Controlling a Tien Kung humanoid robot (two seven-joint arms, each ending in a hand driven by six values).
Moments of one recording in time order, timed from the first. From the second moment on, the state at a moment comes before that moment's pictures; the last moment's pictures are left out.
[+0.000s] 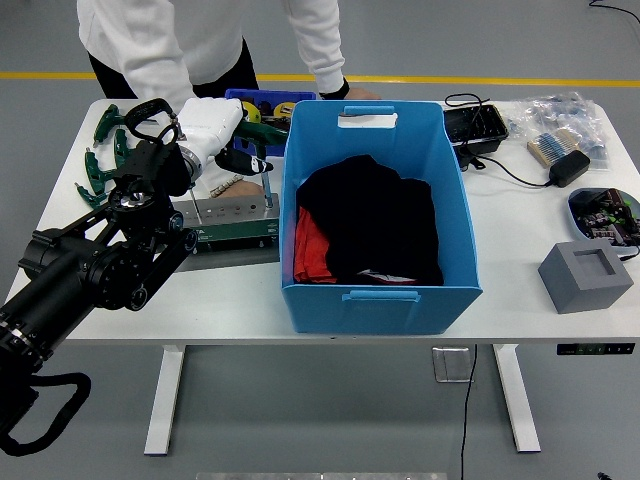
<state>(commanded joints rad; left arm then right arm) -0.81 0.08 -0.93 -0.82 2.27 0.10 0.22 0.17 -0.22 0.26 0.19 -0.16 -0.15 0.00</state>
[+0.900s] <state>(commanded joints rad) -0.83 0.06 -0.87 -0.75 2.15 0.27 0.16 0.16 -0.22 0.28 0.20 -0.18 -0.15 -0.01</state>
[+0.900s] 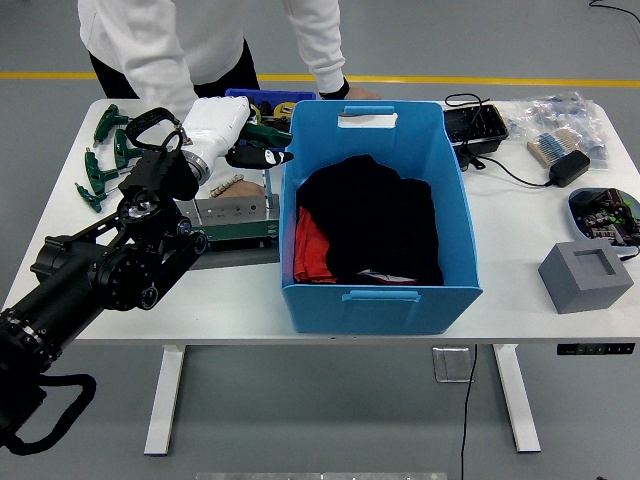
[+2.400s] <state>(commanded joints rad) -1.01 0.20 -0.63 -0.93 2.09 0.25 0.09 0.17 -0.22 0.26 0.19 -0.15 -0.15 0.00</state>
